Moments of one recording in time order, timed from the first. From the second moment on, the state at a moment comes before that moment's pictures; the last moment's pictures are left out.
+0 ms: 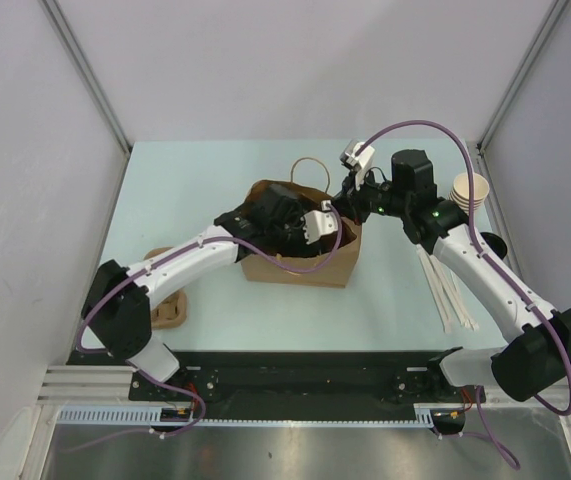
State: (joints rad) left arm -0.75 1.59 1.24 -0.43 0.26 0.57; right arm 0.45 1.31 1.24 -0.30 -0.58 -0.20
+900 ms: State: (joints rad) left arm -0.75 1.37 1.42 -0.60 0.28 0.43; right arm 0.45 1.32 1.25 -0.30 -0.54 -0.24
